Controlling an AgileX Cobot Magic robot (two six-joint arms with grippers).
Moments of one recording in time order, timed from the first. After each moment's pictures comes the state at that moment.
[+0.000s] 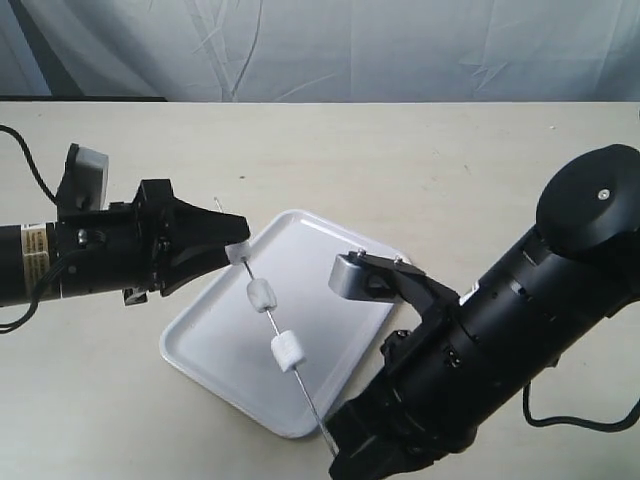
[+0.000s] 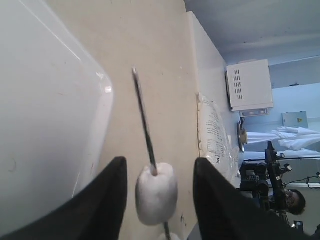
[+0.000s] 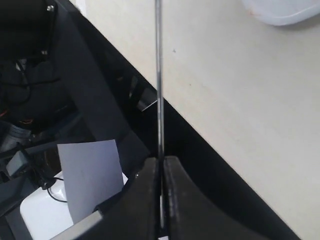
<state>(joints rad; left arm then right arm) -0.17 1.60 -0.47 1.17 -1.03 -1.82 0.68 1.48 -0.70 0.98 0.98 -0.56</state>
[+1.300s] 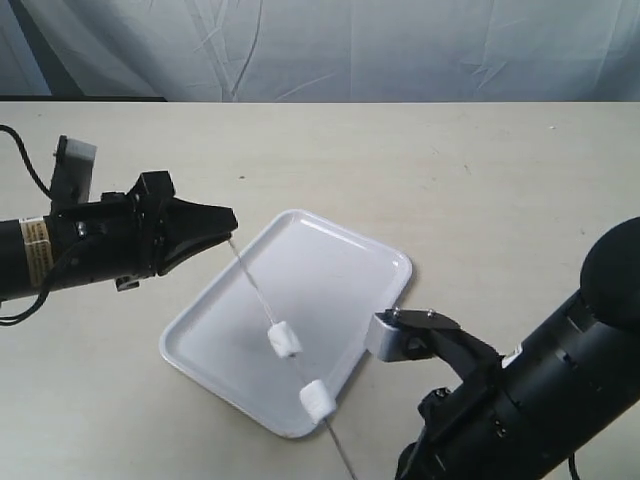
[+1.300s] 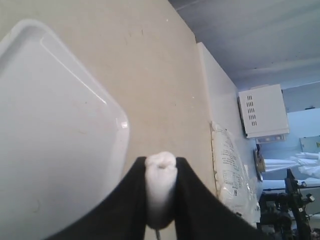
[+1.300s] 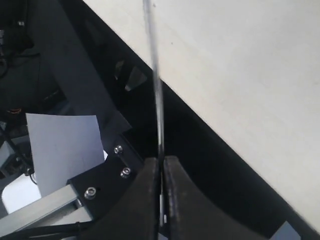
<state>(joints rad) -0.17 1.60 -0.47 1.05 -0.97 -1.71 0.69 1.40 -0.52 1.03 0.92 -0.65</state>
